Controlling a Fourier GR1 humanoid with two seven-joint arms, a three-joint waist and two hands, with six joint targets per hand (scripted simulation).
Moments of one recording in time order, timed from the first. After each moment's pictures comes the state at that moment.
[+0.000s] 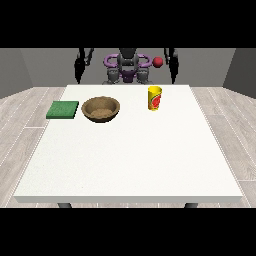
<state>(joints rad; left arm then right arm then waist) 0.02 0.12 -0.02 -1.56 0.02 -0.01 0.03 0.00 -0.10 -0.03 -1.58 0.01 -0.03 0.00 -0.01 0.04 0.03</state>
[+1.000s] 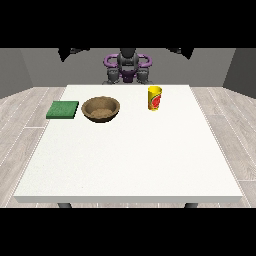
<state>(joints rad) -0.09 0.20 0.20 -1.67 0.23 -0.09 0.02 0.00 -0.24 -0.22 -1.67 -0.24 0.20 0.02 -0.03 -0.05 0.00</state>
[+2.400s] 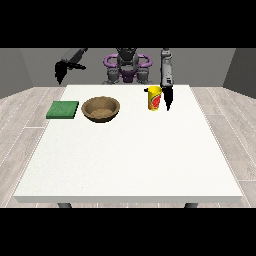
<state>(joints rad) -0.38 0.08 0.22 -0.83 0.03 0.03 -0.77 -0.15 -0.24 -0.25 -1.45 -0.20 0.30 -0.25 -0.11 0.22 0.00</state>
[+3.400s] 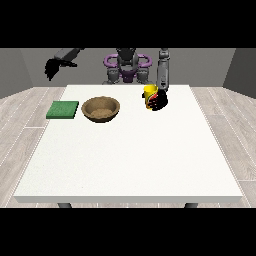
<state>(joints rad) -0.42 0.07 0.20 -0.65 -0.12 0.35 -0.94 -0.17 -0.32 -0.31 -1.38 -0.24 0.37 -0.26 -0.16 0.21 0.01</state>
